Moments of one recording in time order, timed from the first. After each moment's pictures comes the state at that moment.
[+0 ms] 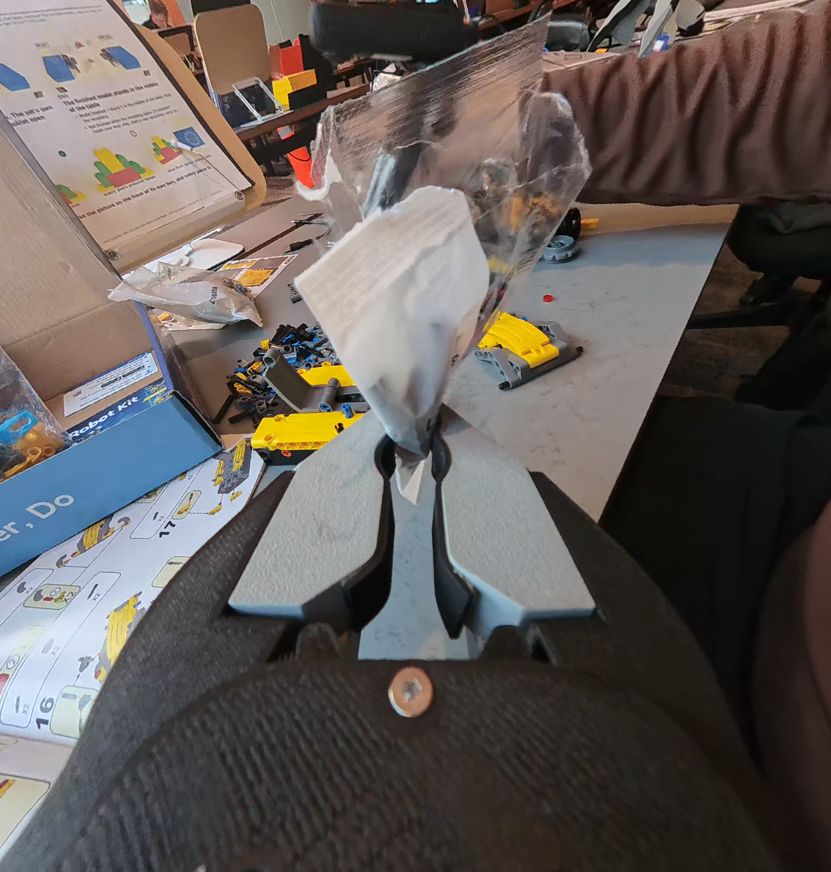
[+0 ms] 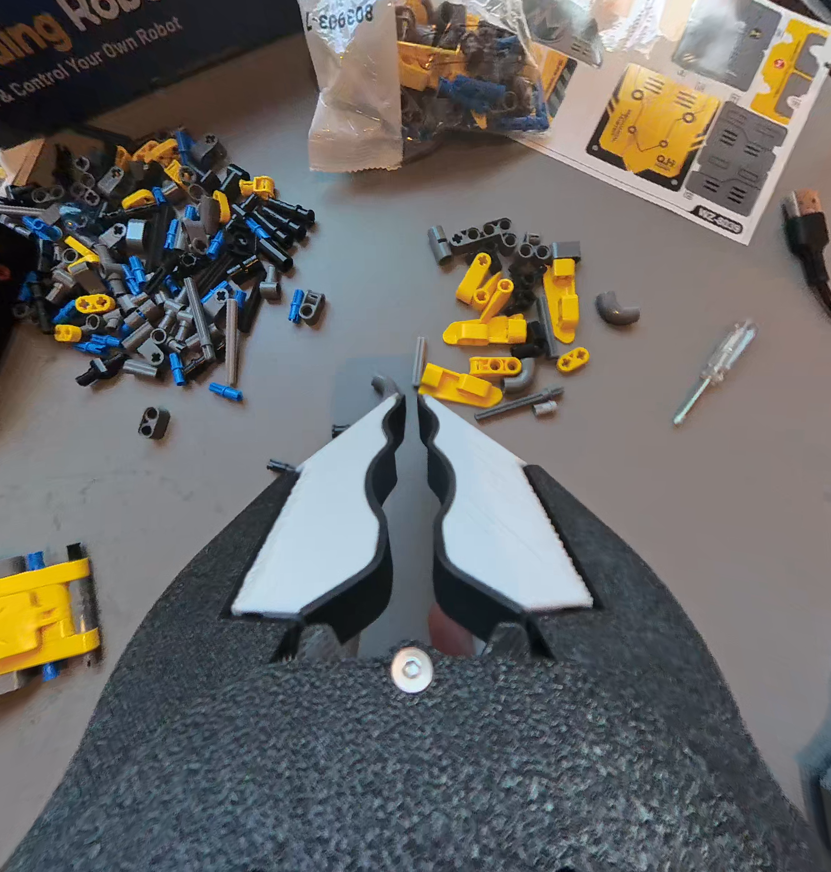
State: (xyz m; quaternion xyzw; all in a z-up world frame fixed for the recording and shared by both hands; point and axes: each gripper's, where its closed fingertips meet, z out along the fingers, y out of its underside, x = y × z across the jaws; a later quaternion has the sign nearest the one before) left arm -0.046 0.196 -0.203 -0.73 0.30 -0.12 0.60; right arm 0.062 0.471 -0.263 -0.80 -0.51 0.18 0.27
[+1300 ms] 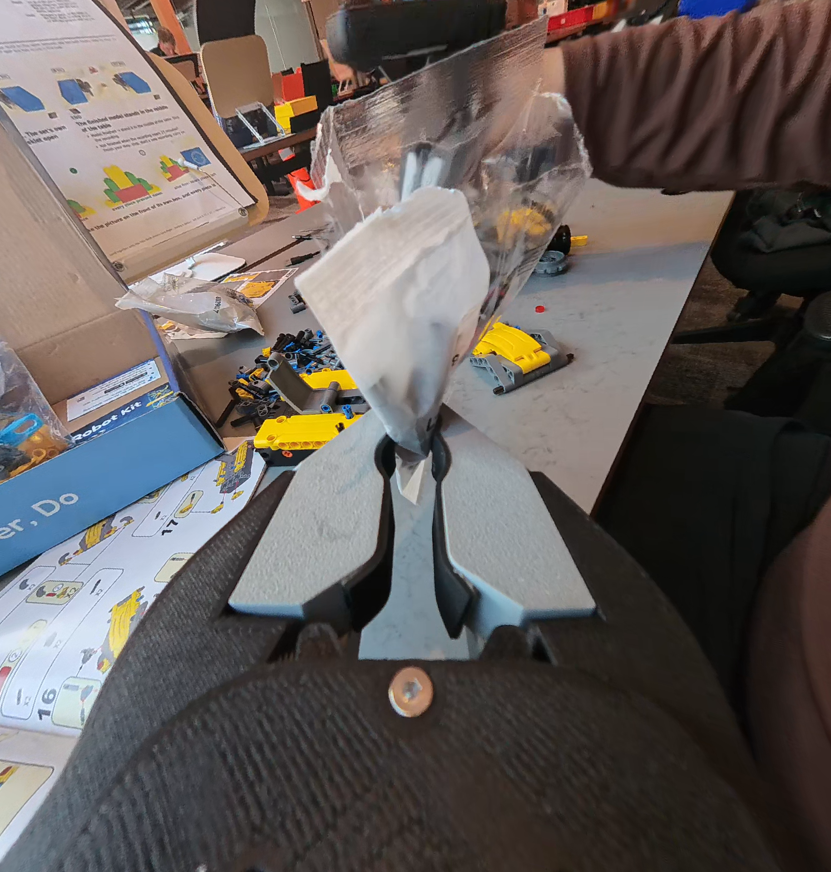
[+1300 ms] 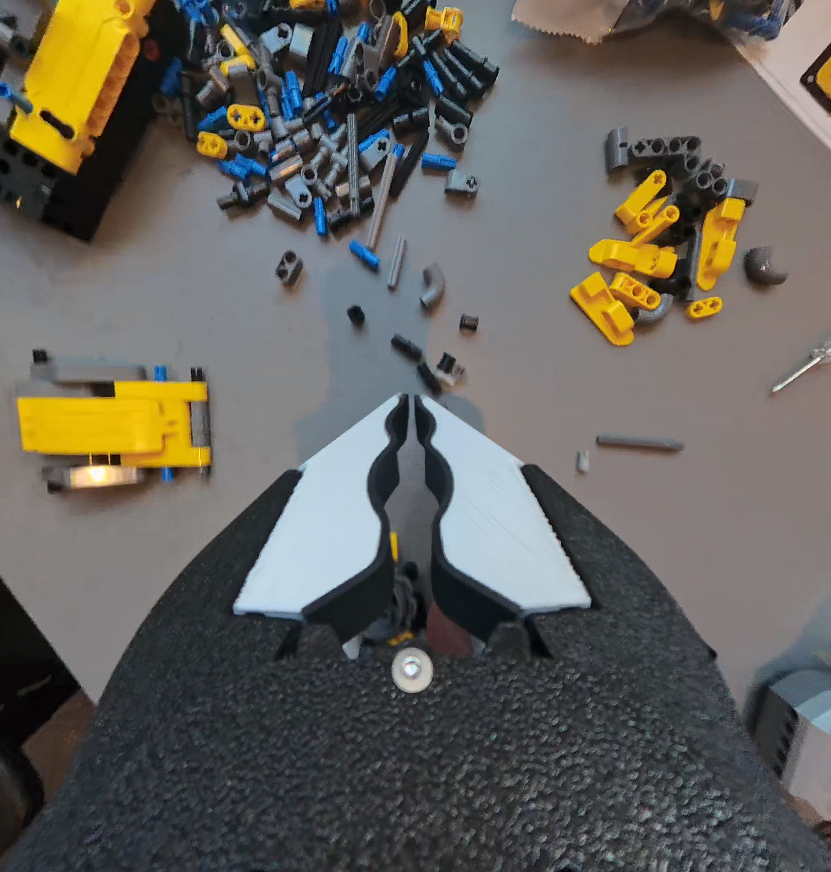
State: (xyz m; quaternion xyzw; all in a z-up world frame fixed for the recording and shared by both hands) left arm -0.050 0.188 -0.199 -0.72 0.30 -0.13 0.61; right arm 0.087 0.401 -0.257 -0.75 -0.62 0.14 0.18
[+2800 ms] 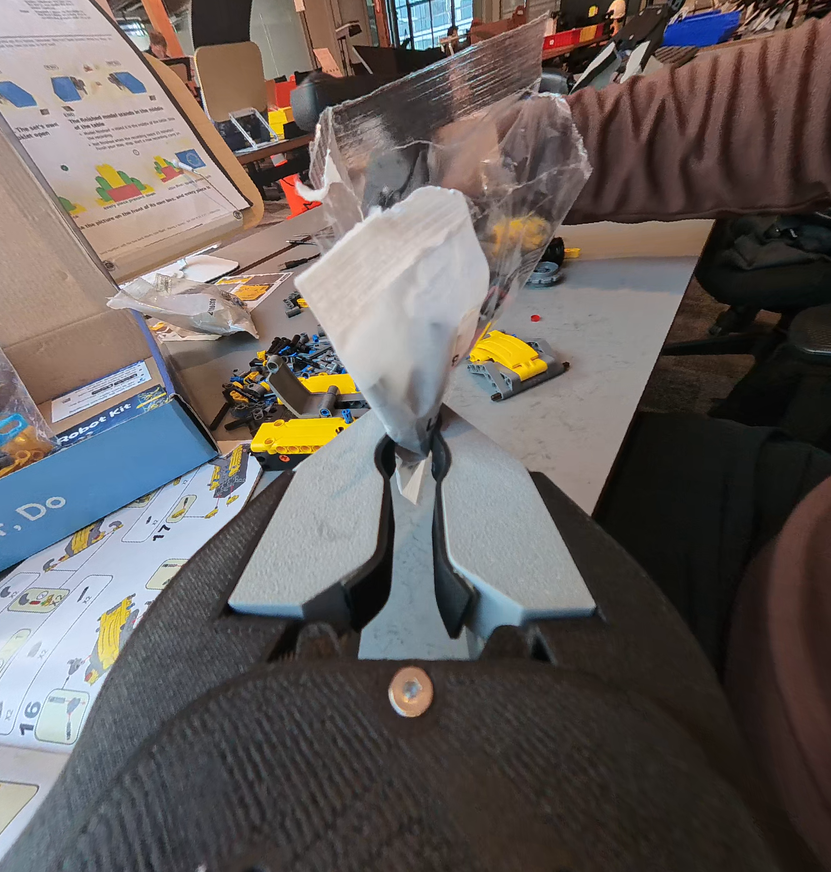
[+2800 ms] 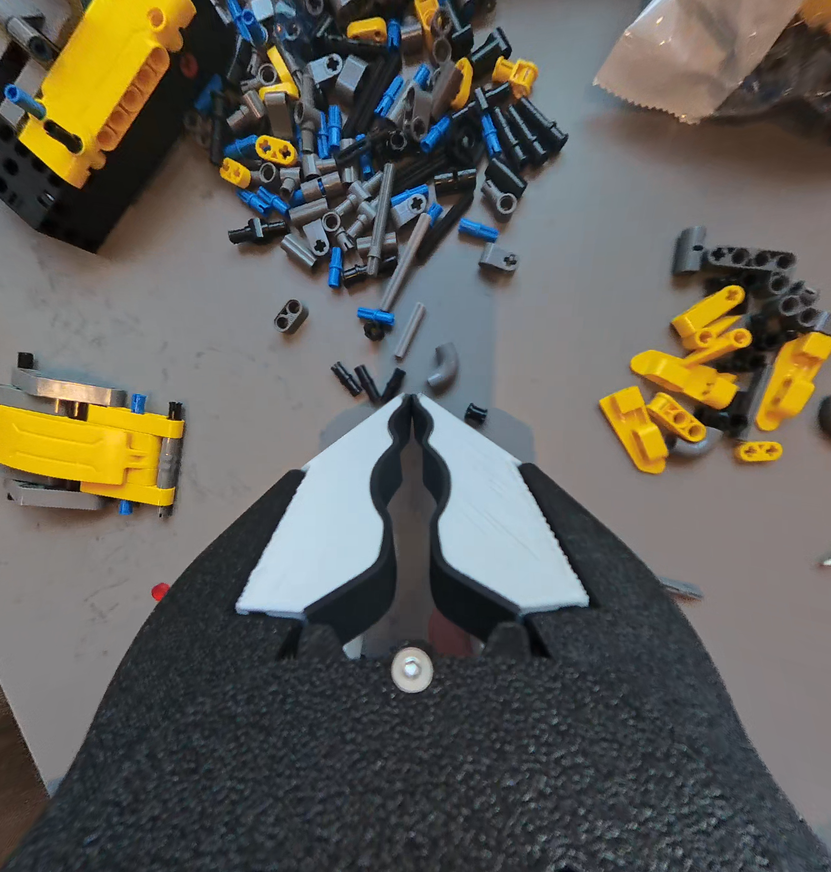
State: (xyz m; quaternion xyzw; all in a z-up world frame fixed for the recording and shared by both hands) left arm -0.051 0.190 -0.197 -0.72 0.29 -0.15 0.61; right arm 0.052 0.406 -0.281 -0.69 -0.68 0.20 0.14
